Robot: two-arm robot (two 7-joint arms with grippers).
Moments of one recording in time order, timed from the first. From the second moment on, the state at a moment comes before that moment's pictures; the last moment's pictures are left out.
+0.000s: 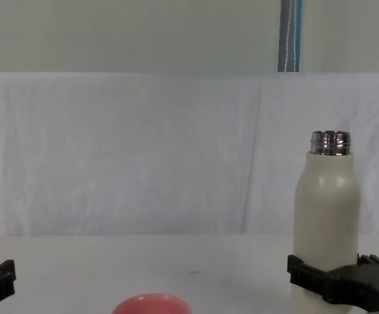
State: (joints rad) left arm 0.27 0.24 0.04 -1.85 -0.25 -0.02 -0.02; right arm 0.13 0.12 -0.22 -1.42 0.19 -0.05 0.20
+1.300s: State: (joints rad) left arm 0.27 0.24 0.04 -1.85 -0.25 -0.02 -0.02; right arm 0.14 0.11 -0.22 -1.40 0.18 -0.05 0.19
